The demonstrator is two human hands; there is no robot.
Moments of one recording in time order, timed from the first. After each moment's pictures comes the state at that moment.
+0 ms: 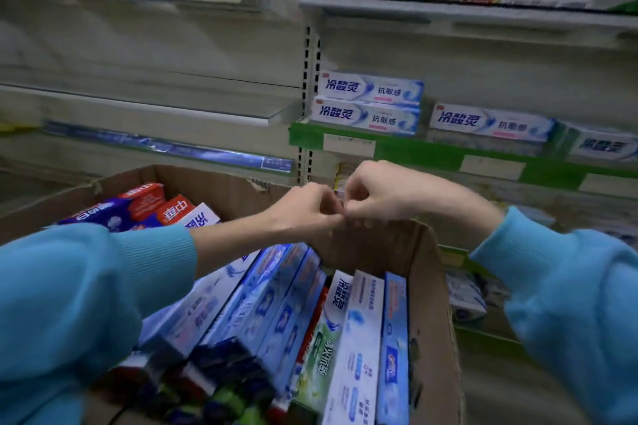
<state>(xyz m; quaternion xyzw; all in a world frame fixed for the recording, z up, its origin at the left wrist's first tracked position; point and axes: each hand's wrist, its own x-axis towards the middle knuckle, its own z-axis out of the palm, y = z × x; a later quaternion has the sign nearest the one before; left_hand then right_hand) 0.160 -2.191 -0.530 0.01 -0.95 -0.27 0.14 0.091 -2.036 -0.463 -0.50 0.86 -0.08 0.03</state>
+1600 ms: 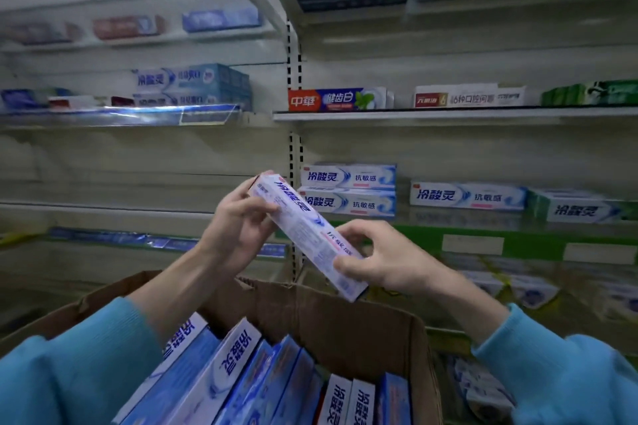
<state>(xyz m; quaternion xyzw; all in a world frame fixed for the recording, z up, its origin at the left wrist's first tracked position) 0.159 -2.237 -0.441 -0.10 -0.52 -0.81 0.25 0.069 -2.013 -0.450 -0.50 0.77 -0.40 0.03</state>
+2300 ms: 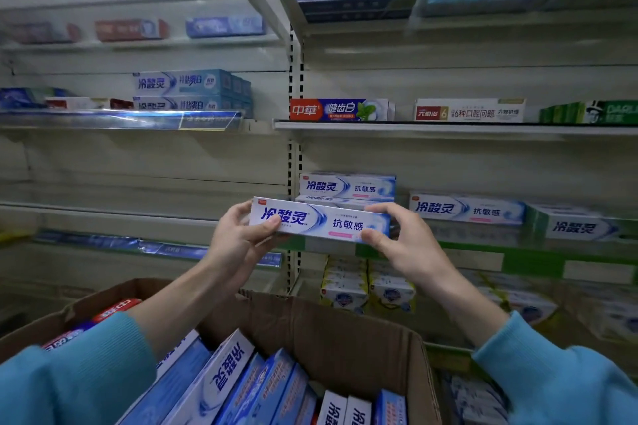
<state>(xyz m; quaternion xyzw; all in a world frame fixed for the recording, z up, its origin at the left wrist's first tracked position) 0.147 -2.242 -0.460 0.00 -0.51 -0.80 0.31 0.026 -2.010 -0.452 -0.39 0.78 -0.47 -0.16</state>
